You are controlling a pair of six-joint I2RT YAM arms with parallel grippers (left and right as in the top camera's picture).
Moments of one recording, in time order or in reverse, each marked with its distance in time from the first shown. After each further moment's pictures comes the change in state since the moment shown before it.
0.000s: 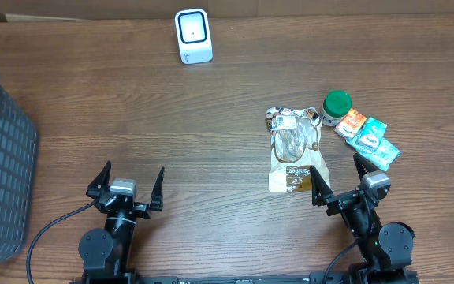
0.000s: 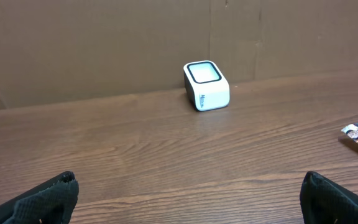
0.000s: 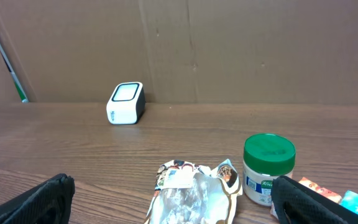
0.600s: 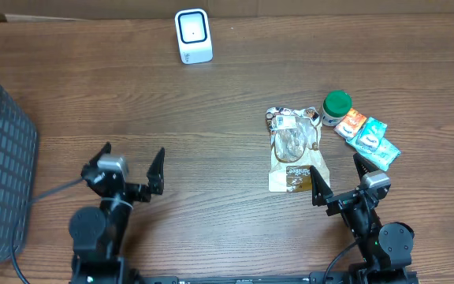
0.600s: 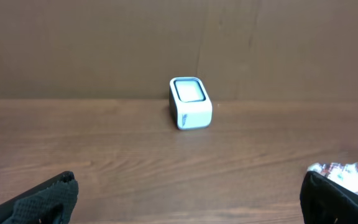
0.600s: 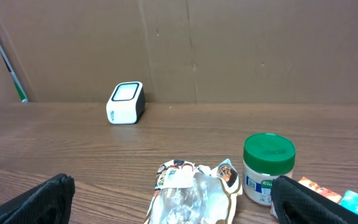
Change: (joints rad) left arm -0.034 0.341 0.183 0.137 0.012 -0.138; right arm 0.000 0.001 0.000 0.000 0.000 0.000
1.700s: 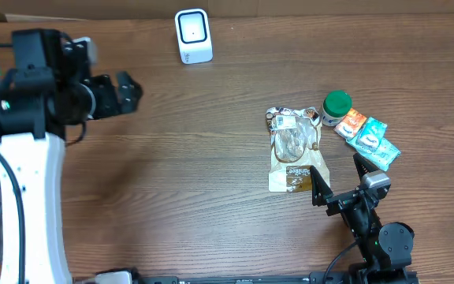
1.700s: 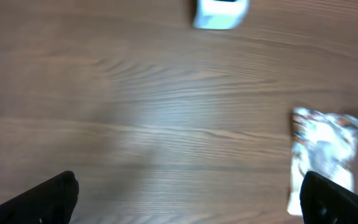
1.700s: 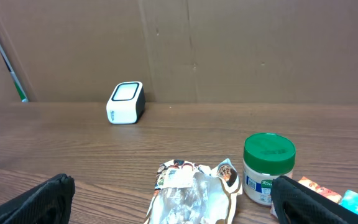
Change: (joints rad) left arm 0.055 1.081 1.490 -1.289 0.030 -0.068; right arm 0.000 0.000 0.000 0.000 -0.001 0.000
